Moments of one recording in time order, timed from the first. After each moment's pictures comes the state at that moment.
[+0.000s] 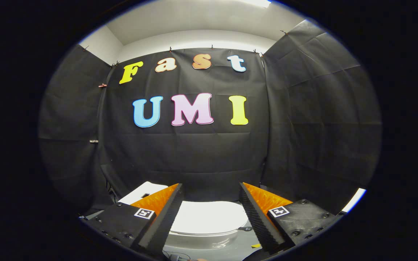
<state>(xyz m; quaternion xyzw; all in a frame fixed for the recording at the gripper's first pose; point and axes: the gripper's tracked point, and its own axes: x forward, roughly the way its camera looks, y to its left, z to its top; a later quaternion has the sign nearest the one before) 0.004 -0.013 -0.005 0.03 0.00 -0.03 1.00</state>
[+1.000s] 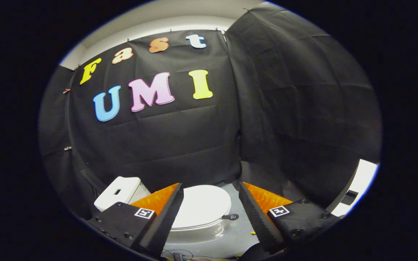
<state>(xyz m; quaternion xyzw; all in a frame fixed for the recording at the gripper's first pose) 0.054 -0.149 -0.116 0.12 0.09 -0.14 0.98</state>
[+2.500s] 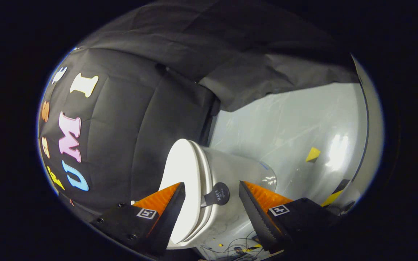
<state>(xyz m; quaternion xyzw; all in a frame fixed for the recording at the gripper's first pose) 0.164 -0.244 -0.464 0.58 0.25 -0.15 0.76</state>
